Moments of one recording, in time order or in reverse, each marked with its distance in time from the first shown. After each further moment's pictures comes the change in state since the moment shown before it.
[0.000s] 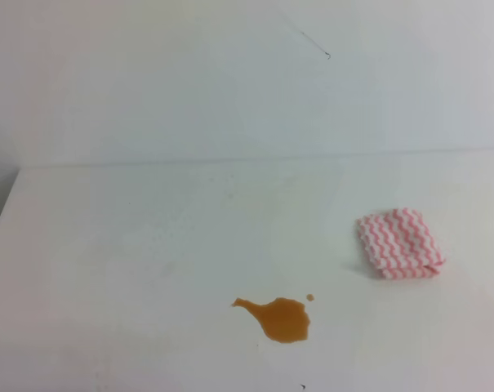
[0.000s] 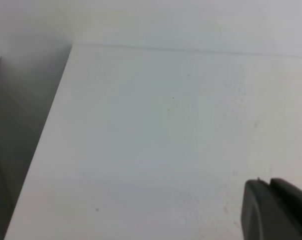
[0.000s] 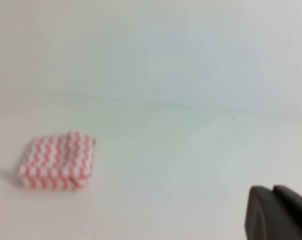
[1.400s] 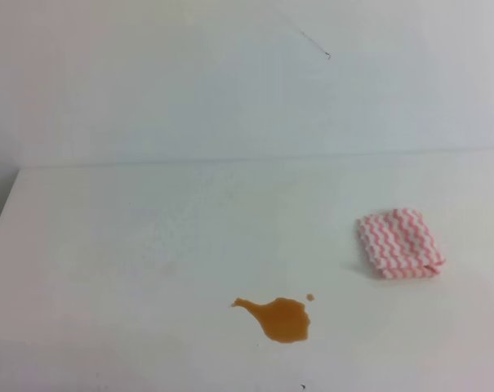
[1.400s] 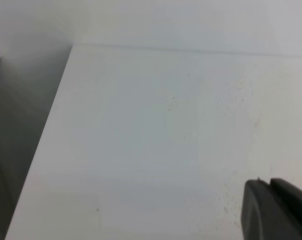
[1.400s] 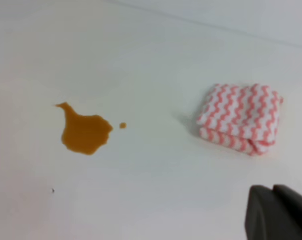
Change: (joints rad) left arm 0.000 0.000 0.000 0.000 0.000 0.000; right arm 0.000 0.376 -0.046 0.940 0.195 -0.958
